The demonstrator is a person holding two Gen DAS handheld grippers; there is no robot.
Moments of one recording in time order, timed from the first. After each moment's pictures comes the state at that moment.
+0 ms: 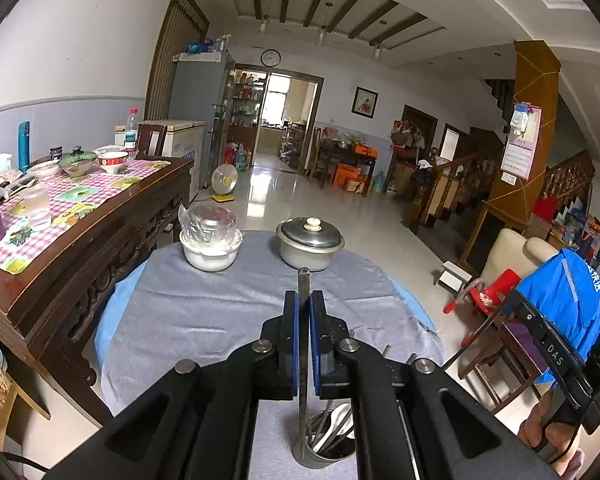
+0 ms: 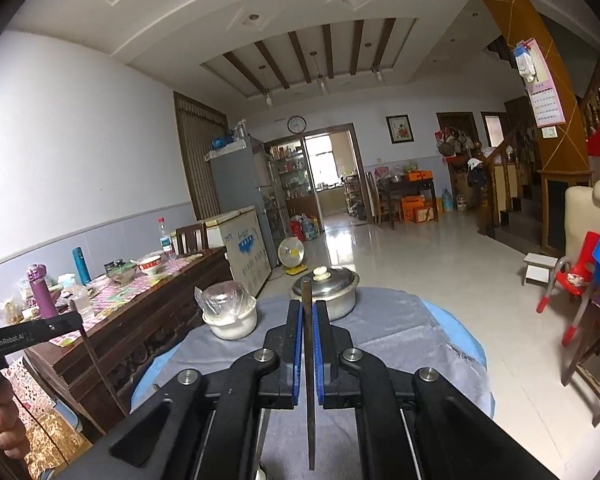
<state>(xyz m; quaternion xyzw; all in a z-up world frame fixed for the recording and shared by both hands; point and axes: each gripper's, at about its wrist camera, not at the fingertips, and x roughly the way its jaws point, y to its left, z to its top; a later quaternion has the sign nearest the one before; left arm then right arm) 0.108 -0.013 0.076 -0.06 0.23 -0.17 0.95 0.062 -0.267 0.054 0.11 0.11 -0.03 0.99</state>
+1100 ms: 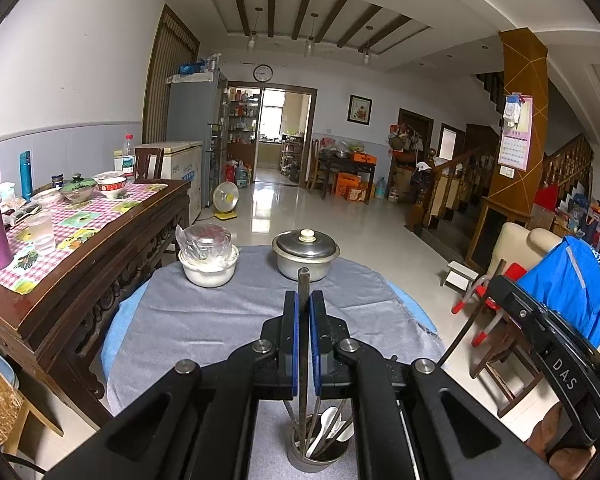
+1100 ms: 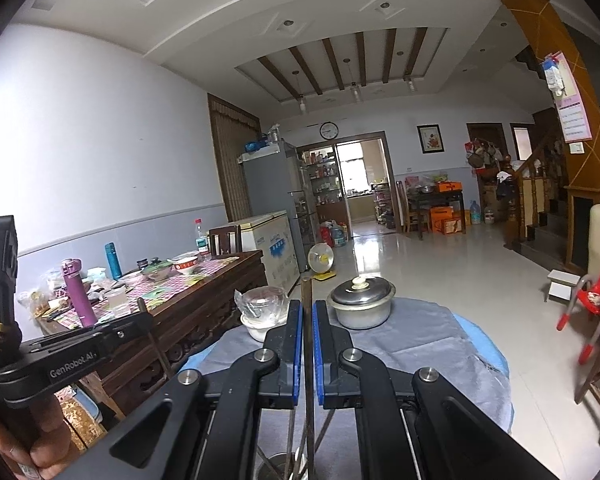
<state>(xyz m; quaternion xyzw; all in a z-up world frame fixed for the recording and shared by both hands) 0.084 -0.040 0.086 -0.03 0.21 -0.16 0.96 0.042 -0.223 0.078 0.09 0.10 0.03 0.99</state>
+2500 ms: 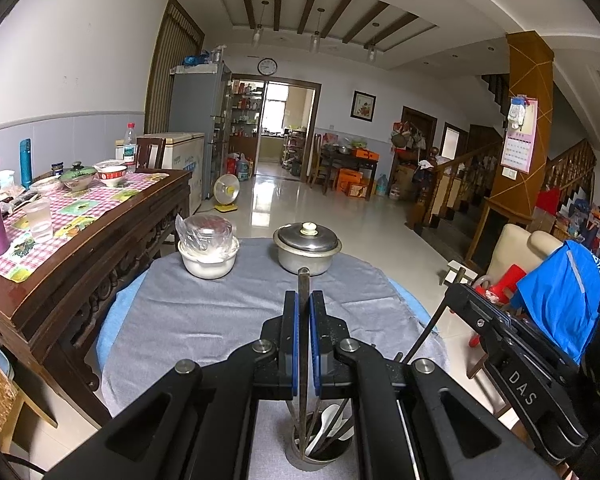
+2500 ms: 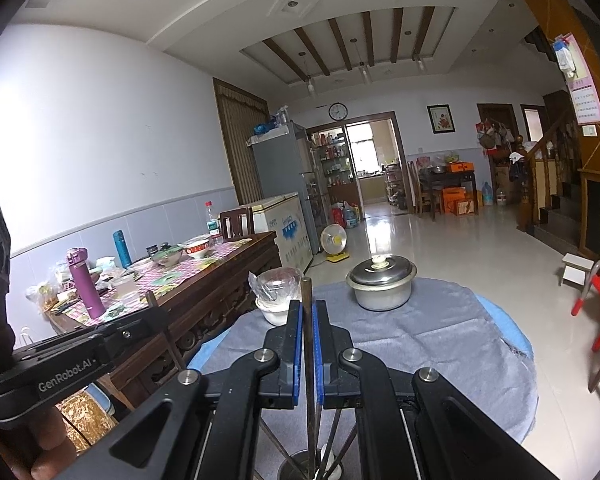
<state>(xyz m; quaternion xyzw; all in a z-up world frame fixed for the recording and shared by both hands) 0.091 -0.034 0.075 -0.04 0.22 -0.16 0.96 0.077 -0.208 0.055 0.11 0.13 0.05 0.98</state>
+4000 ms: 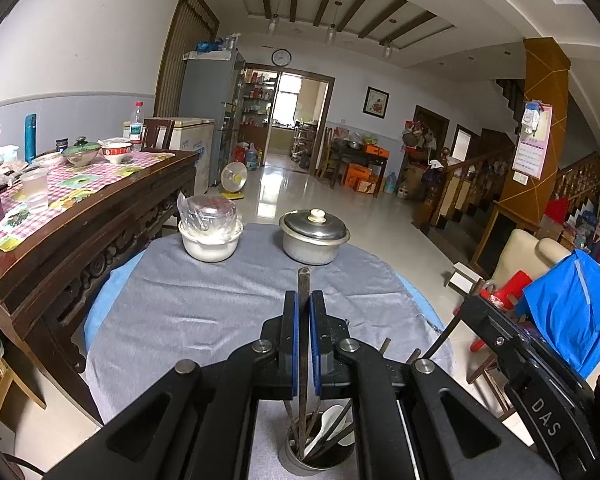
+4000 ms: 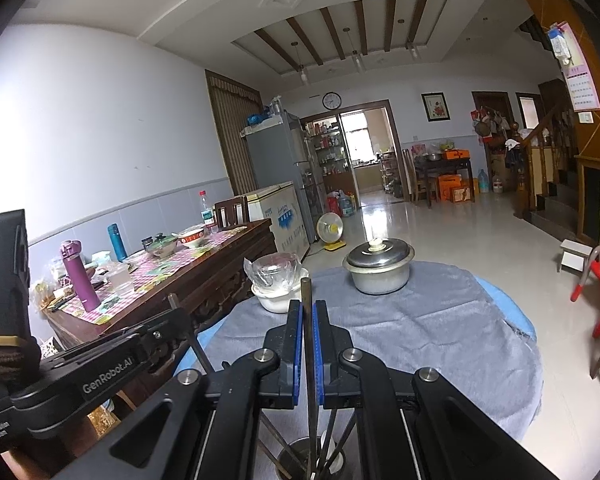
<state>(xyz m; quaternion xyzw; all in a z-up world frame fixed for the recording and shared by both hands) 0.112 -0.051 0.043 -0.06 0.24 -0.14 0.96 0.084 -0.198 0.033 0.11 0.15 0.05 0.98</state>
